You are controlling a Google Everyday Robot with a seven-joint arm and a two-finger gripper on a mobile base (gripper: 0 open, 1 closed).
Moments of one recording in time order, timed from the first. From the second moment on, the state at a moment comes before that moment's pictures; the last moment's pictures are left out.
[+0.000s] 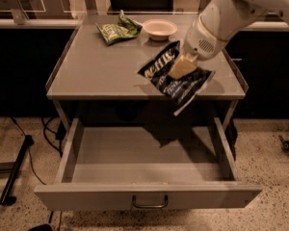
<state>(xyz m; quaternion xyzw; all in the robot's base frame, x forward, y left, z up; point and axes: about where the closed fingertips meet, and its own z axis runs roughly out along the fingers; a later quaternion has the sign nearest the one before) 0.588 -0.094 0.904 -0.59 0.77 0.10 0.23</state>
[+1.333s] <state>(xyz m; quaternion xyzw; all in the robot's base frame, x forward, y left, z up) 0.748 -0.007 0.859 -0.48 0.81 0.14 0.31</state>
